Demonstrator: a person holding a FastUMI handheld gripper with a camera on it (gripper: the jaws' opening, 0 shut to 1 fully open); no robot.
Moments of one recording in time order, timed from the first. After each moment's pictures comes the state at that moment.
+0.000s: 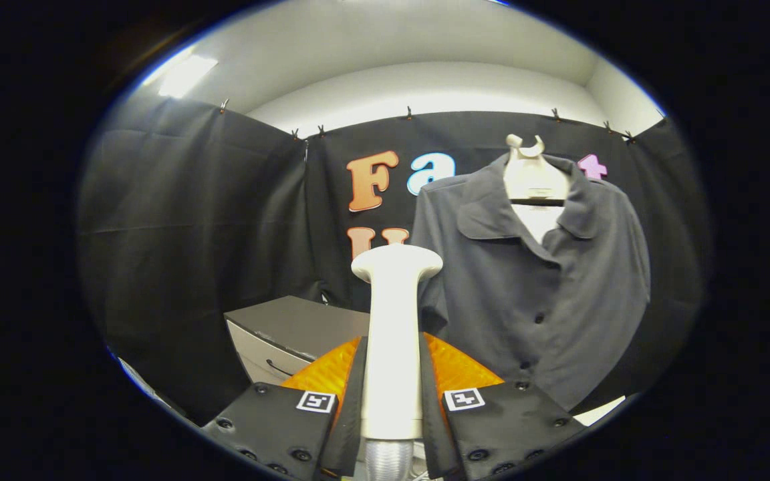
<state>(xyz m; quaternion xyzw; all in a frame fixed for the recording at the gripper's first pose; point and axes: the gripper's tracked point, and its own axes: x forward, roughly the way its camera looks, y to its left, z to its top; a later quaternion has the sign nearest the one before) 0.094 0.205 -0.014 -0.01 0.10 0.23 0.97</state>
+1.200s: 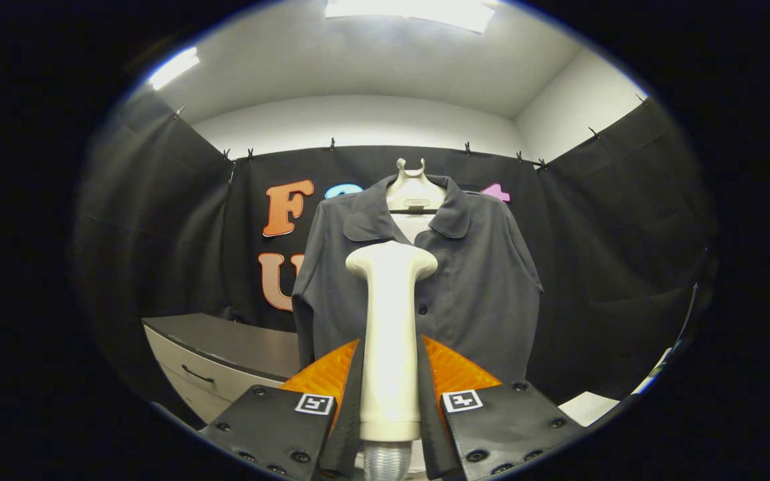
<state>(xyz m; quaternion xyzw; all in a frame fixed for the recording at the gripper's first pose) 0.108 0.117 -0.053 -0.03 0.00 0.07 1.00</state>
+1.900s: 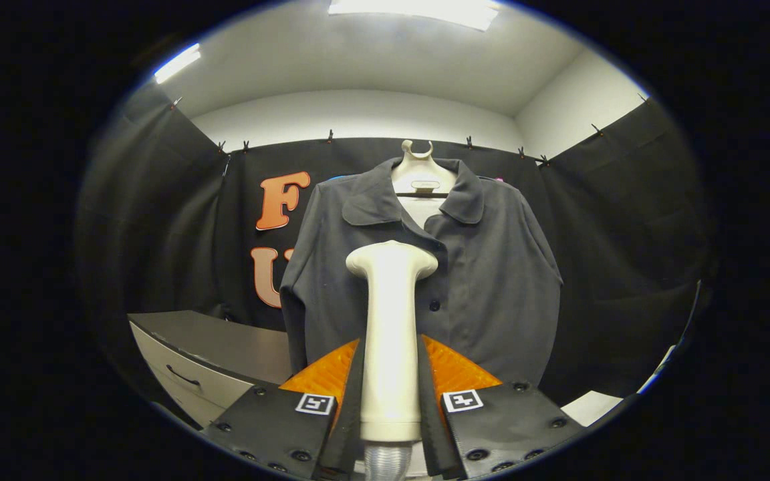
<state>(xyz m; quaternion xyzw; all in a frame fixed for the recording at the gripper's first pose) 0.156 0.128 -0.079 -0.03 0.01 0.05 1.00</state>
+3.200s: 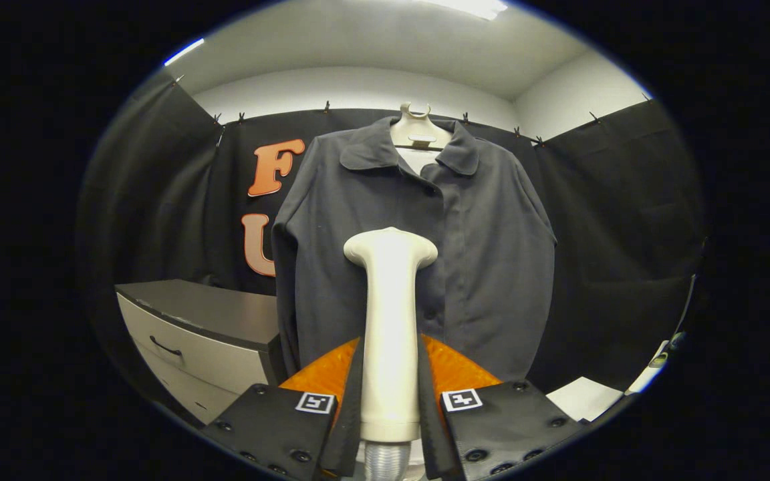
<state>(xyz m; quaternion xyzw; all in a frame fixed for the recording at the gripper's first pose) 0.136 0.120 -0.149 -0.05 0.06 0.03 1.00</state>
